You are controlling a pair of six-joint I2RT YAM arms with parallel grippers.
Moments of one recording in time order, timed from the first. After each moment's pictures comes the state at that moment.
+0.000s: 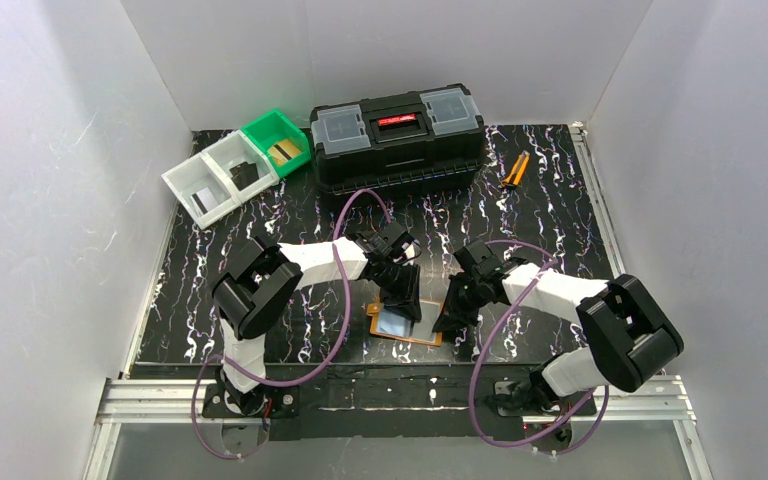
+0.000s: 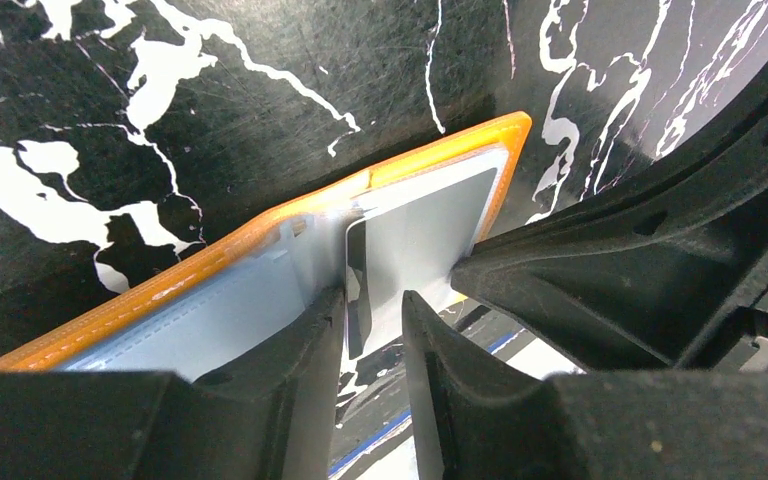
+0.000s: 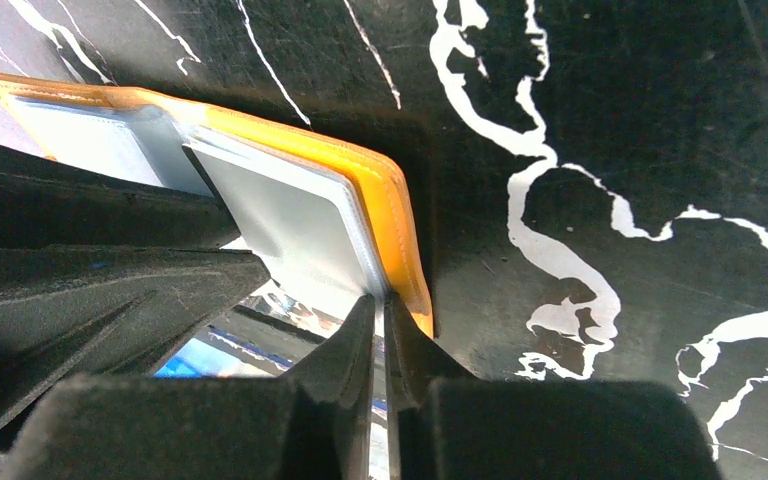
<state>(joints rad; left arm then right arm) -0.85 1.88 1.14 -0.43 0.42 -0.73 0.62 1.42 0.61 -0.42 -0.37 0.95</state>
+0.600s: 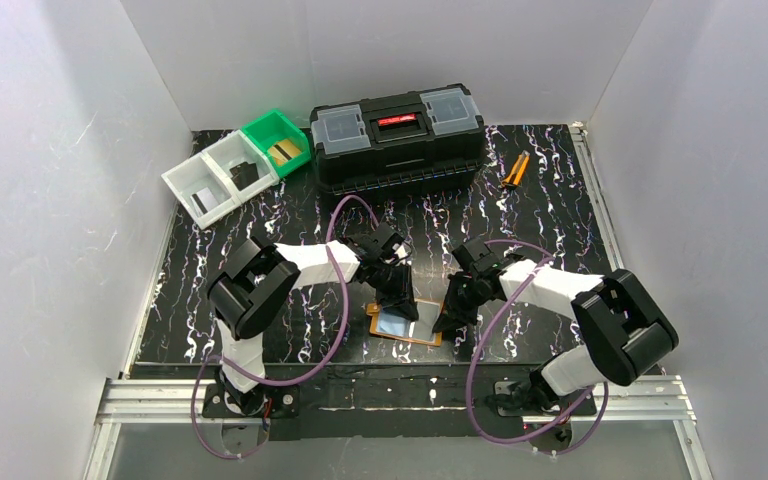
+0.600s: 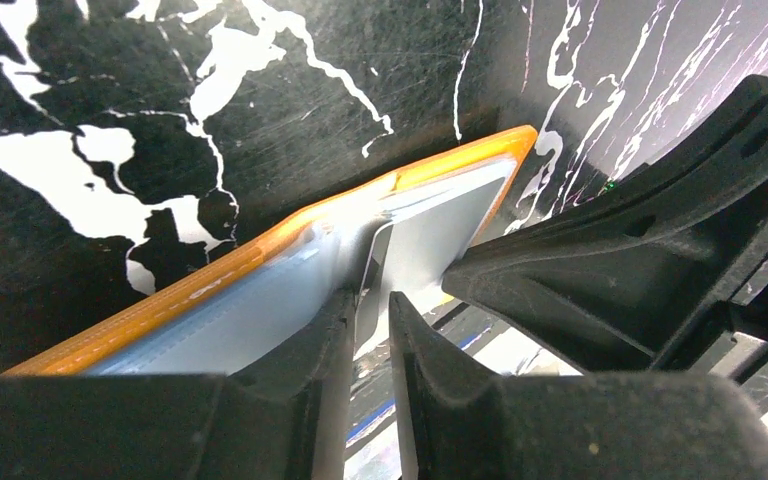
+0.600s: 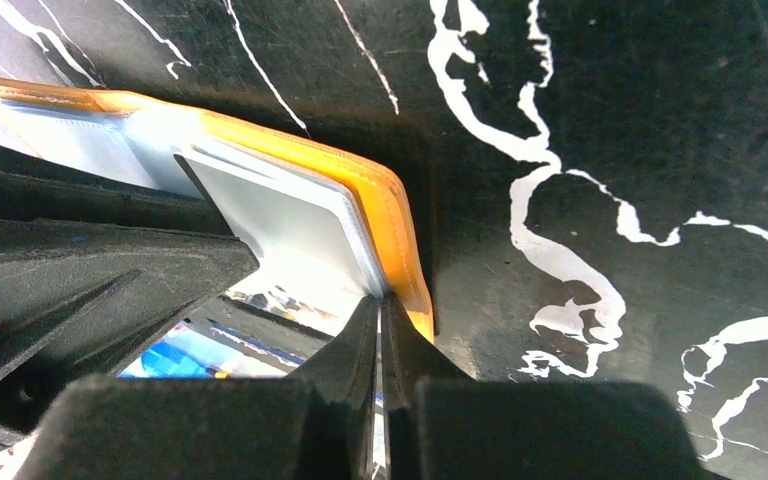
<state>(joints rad) -0.82 1.86 1.06 -0.31 0.50 -0.84 0.62 1.45 0.64 -0.44 -0.39 0.95</state>
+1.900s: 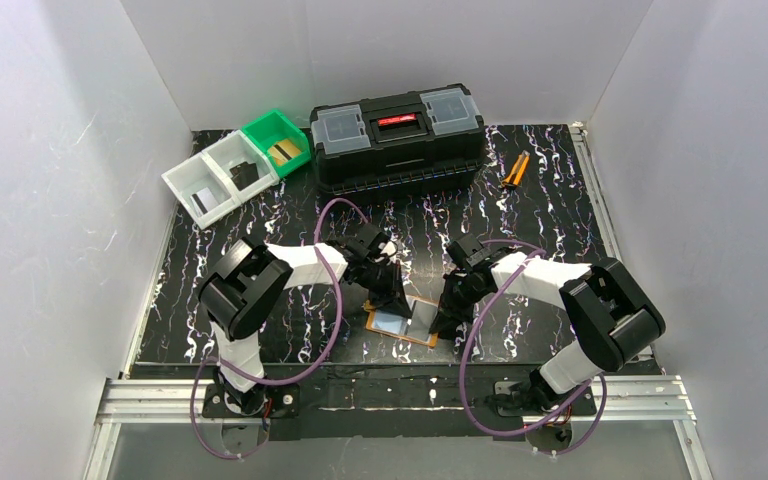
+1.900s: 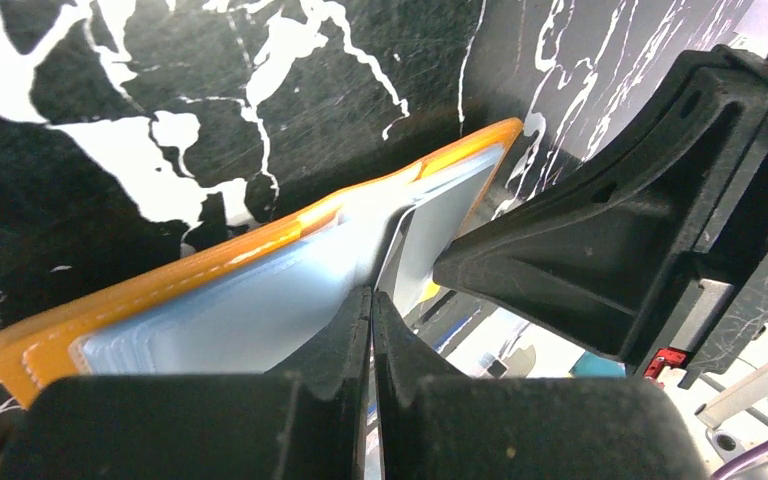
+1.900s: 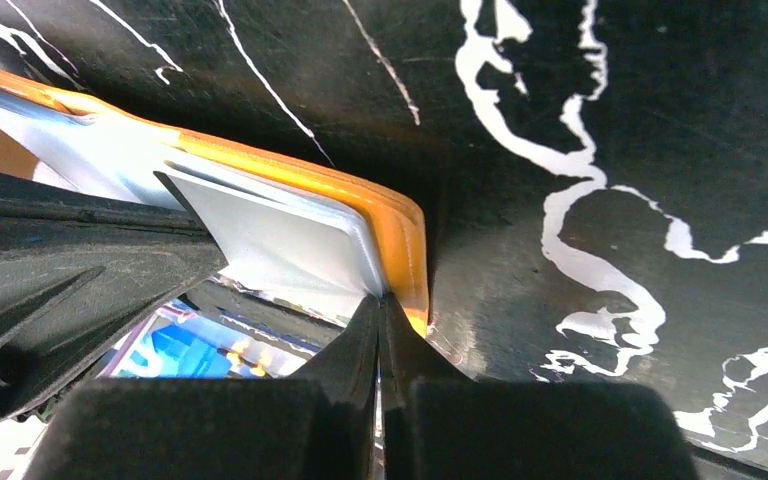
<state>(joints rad) -0.76 1.83 0.96 -0.20 0.59 -0.83 0.62 1.54 0.71 -0.51 -0.43 0.95</state>
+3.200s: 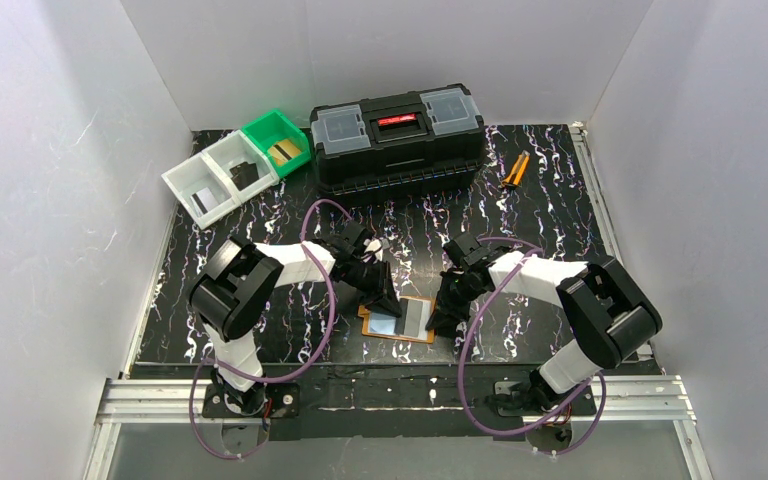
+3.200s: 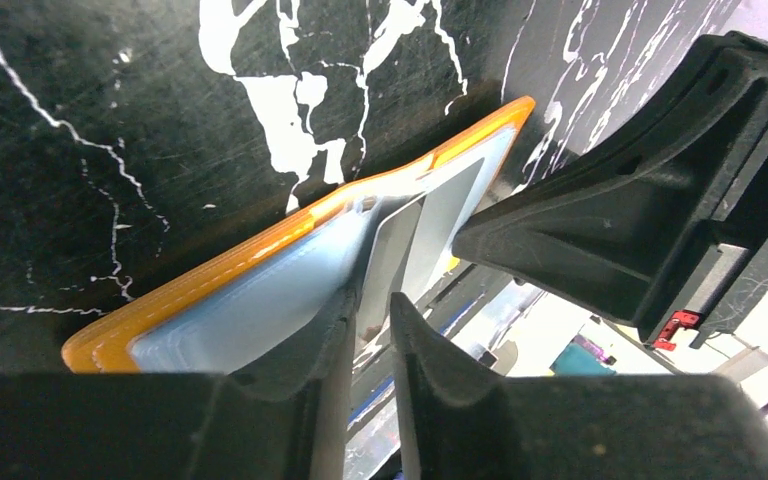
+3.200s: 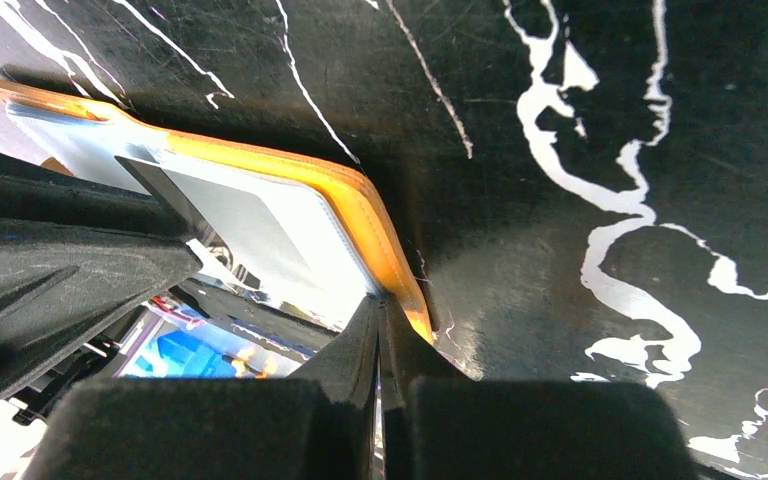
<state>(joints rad) -0.66 1.79 0.90 -0.23 0.64 -0.78 0.63 1.55 0.72 -0.46 -0.42 0.97</state>
